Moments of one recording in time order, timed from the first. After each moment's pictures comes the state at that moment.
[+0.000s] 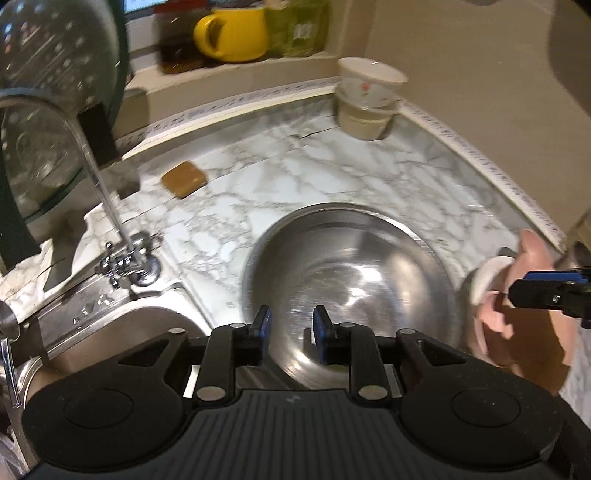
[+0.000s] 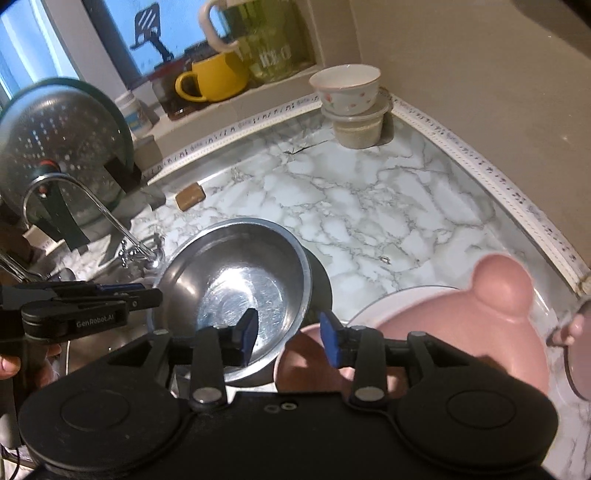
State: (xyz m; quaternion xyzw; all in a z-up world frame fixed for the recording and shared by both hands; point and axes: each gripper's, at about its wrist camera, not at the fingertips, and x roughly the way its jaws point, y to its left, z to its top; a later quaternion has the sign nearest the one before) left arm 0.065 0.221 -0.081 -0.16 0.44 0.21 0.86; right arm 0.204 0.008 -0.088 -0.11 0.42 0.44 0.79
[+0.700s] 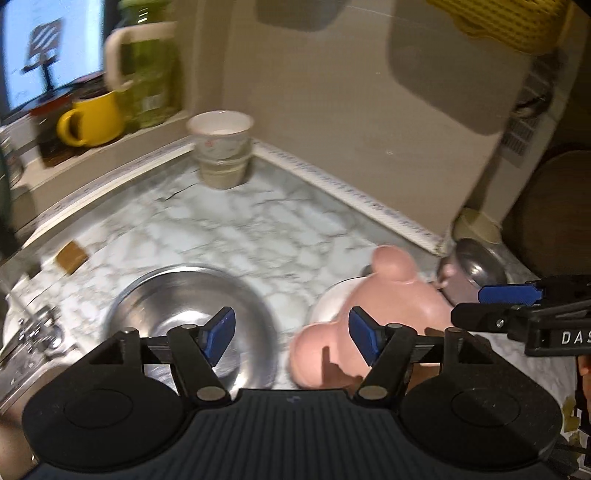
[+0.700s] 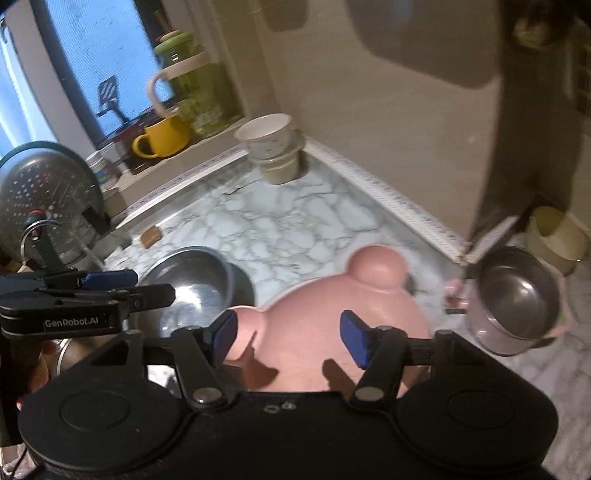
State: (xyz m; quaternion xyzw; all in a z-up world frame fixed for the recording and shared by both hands) left arm 0.109 0.108 -0.021 -0.11 0.39 0.08 0.91; right arm 0.198 -0.106 -0.049 -0.06 0.38 0.37 0.85
